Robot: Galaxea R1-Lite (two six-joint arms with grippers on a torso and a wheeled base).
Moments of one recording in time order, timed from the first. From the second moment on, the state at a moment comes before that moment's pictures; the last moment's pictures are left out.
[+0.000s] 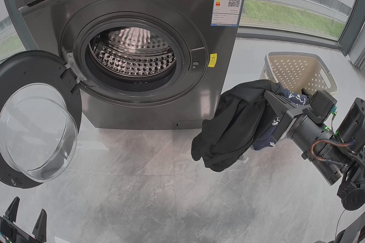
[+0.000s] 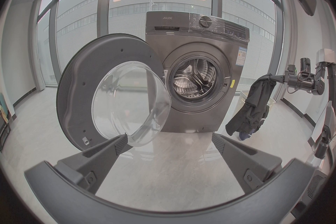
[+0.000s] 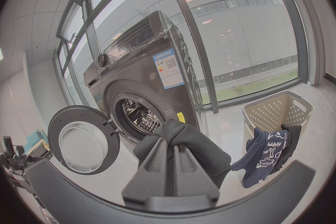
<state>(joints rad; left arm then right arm) 0.00 0.02 -0.02 0.00 0.02 -0.06 0.71 1.56 -0.44 -1.32 -0.28 0.12</state>
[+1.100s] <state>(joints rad) 0.00 0.02 -0.02 0.00 0.02 -0.06 0.71 1.56 -0.44 -1.32 -0.29 0.12</state>
